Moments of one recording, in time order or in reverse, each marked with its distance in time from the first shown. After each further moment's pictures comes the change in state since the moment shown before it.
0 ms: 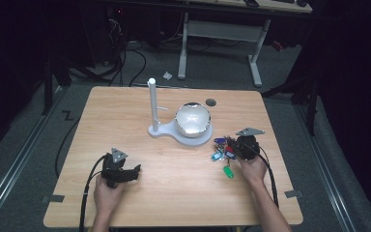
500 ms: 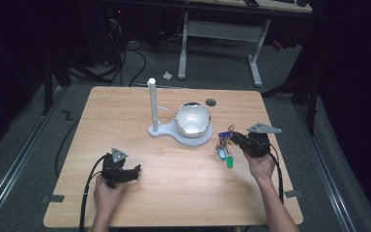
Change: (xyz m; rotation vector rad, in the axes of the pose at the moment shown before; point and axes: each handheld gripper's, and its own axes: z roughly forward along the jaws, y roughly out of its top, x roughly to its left) left arm 0.000 0.000 0.000 0.000 0.000 0.000; right arm -0.003 0.018 -0.049 -0.152 0.046 -0.001
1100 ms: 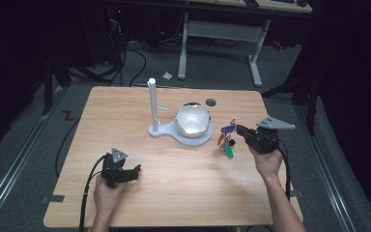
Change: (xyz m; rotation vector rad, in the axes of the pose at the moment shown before) left arm 0.000 0.000 0.000 0.000 0.000 0.000; right arm -0.002 0.026 -0.033 -0.097 0.059 0.003
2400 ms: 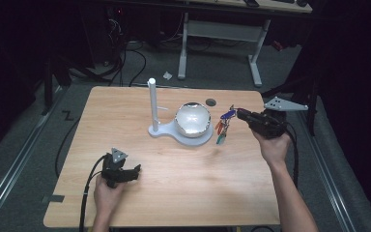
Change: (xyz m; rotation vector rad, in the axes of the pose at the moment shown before) left arm 0.000 0.000 0.000 0.000 0.000 0.000; right arm 0.004 0.063 -0.022 -0.071 0.089 -0.034
